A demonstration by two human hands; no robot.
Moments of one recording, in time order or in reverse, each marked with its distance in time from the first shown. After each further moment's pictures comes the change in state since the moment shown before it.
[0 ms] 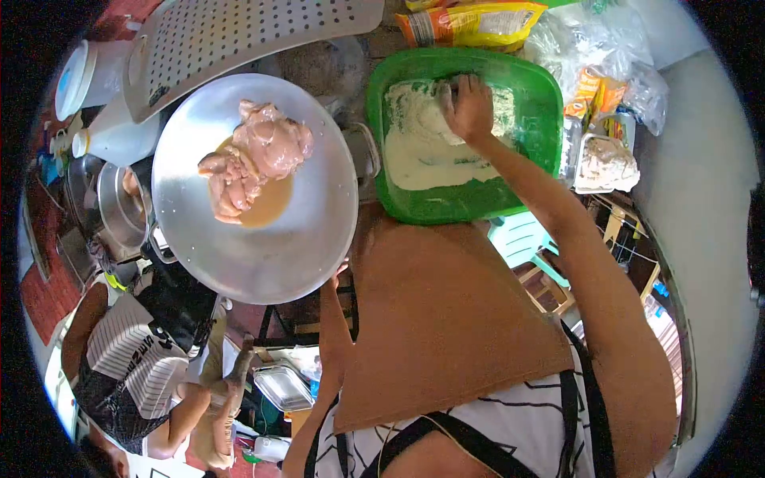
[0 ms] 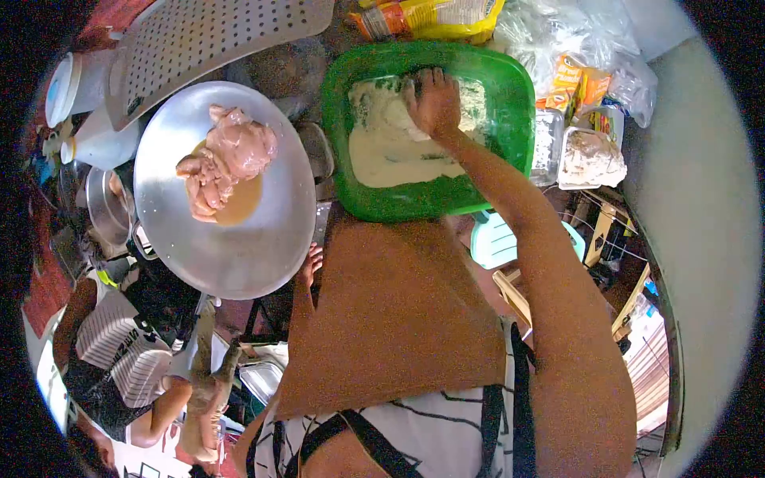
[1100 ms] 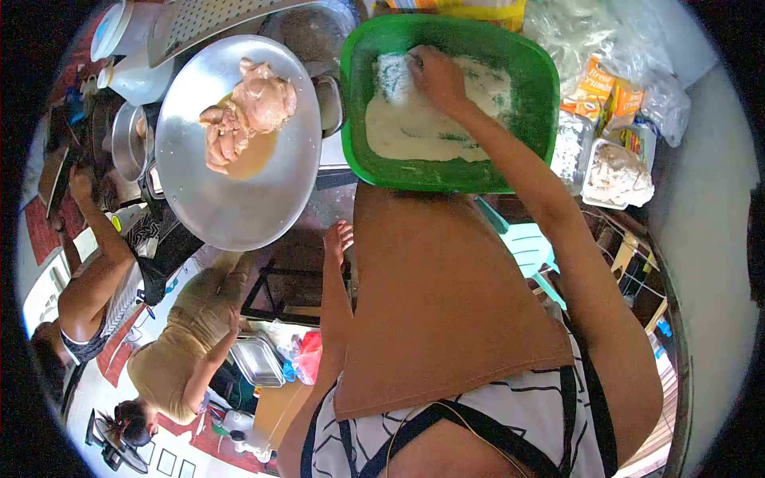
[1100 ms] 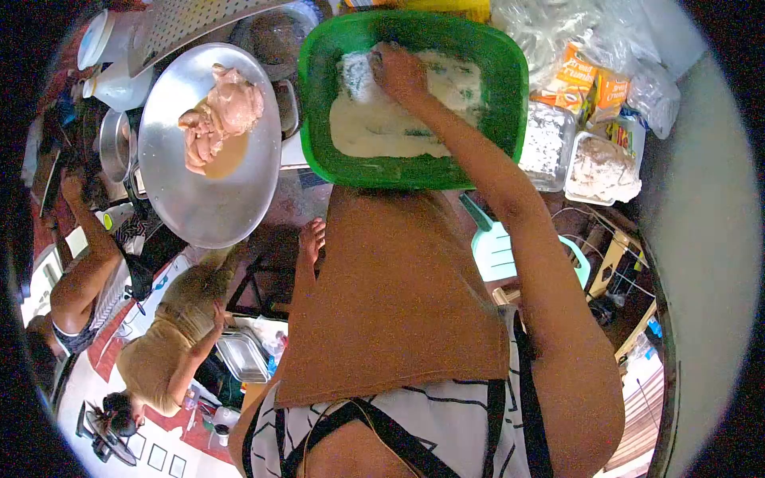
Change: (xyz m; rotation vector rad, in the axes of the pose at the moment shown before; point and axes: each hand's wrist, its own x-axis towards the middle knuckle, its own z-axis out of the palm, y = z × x) left_hand -0.016 -0.025 0.091 -0.100 0.105 0.073; right_hand 0.010 -0.019 0.009 0.384 -0.069 -0.069
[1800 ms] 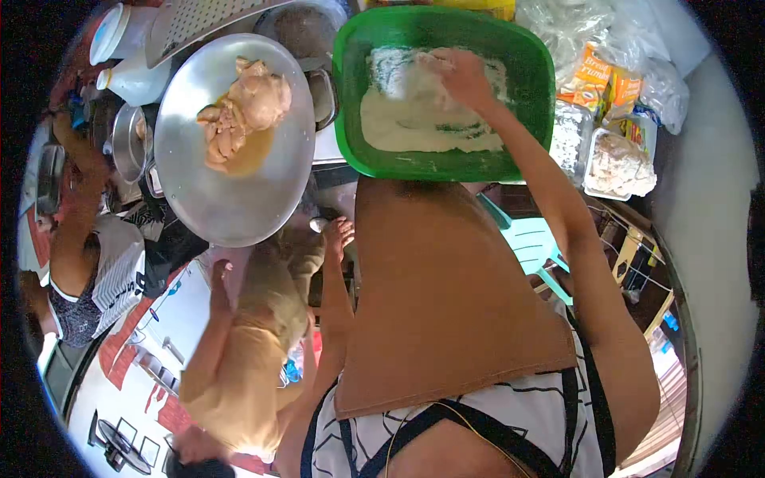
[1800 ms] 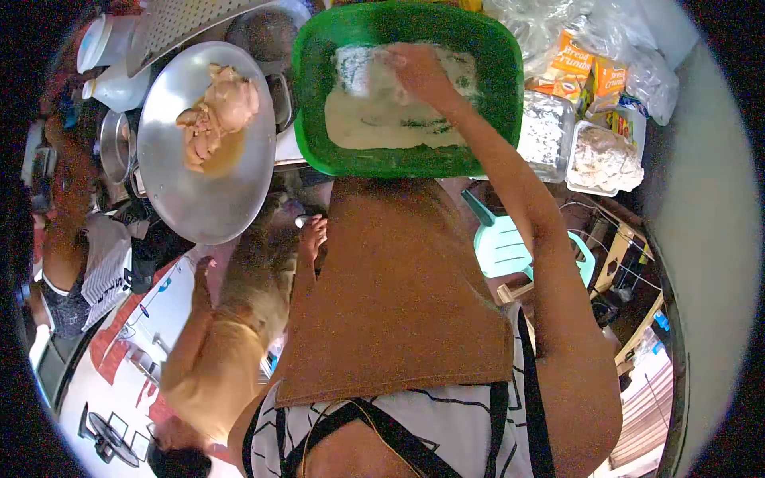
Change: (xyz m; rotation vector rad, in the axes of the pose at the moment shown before) left_hand 0.034 -0.026 -0.024 -0.088 -0.164 0.092; right_hand -0.023 0.005 -0.071 0.305 -0.029 -0.213
